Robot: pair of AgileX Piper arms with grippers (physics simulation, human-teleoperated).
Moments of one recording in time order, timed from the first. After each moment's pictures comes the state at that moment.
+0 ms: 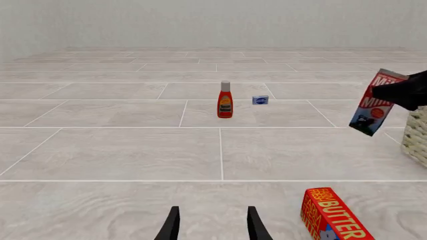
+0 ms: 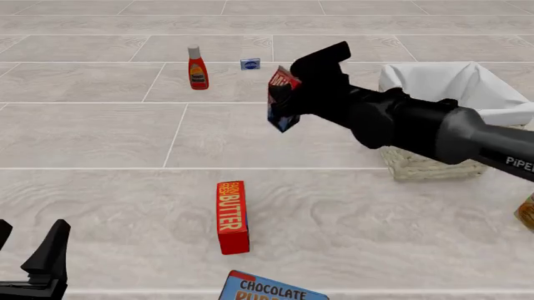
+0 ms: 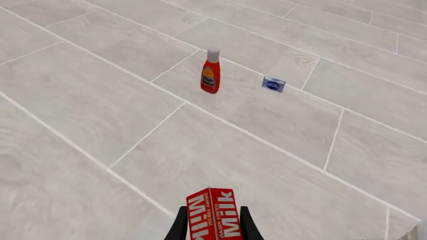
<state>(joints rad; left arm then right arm) 0.00 0.01 0.00 0.00 0.00 0.53 1.67 -1.25 -0.06 -0.08</state>
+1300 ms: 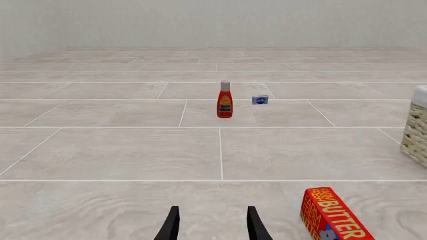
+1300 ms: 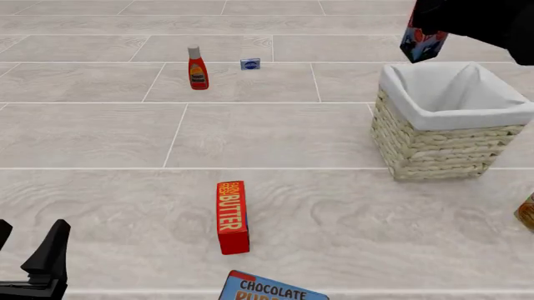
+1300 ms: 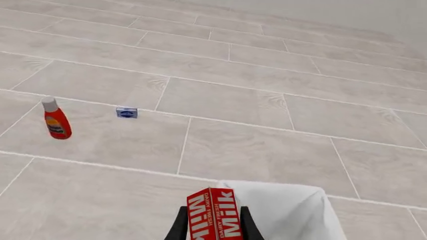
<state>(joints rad) 0.00 0.01 0.00 0.00 0.00 0.05 1.49 -1.46 0.21 -0.12</state>
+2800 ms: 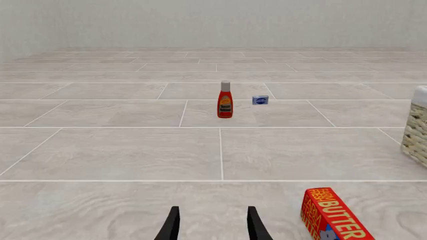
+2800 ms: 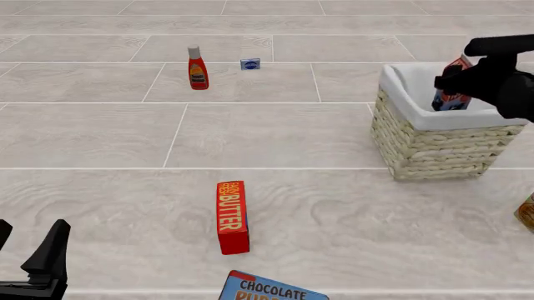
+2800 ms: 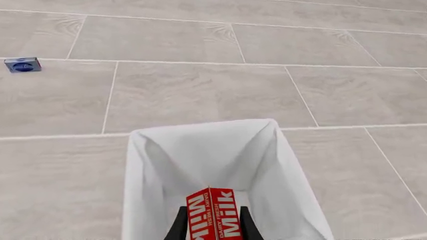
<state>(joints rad) 0.00 0.01 0.00 0.00 0.00 -0.19 1.70 -1.28 0.01 -0.11</state>
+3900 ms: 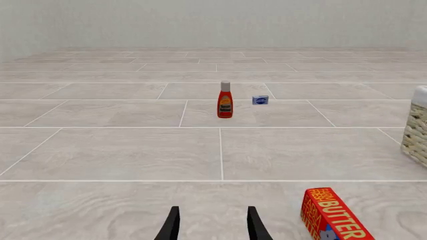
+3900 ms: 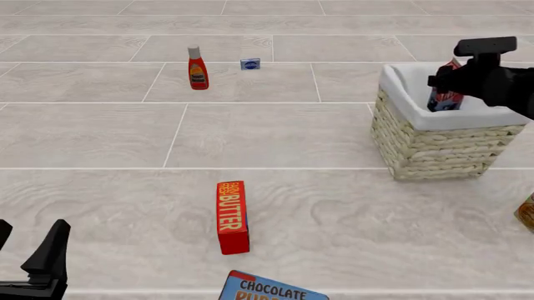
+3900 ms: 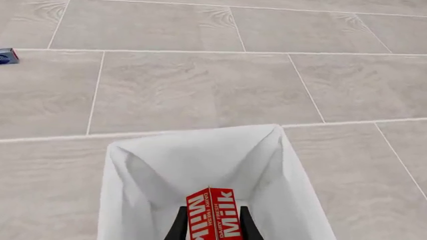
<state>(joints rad) 0.00 0.01 0.00 0.00 0.00 -0.20 1.89 -1.50 0.09 -0.11</state>
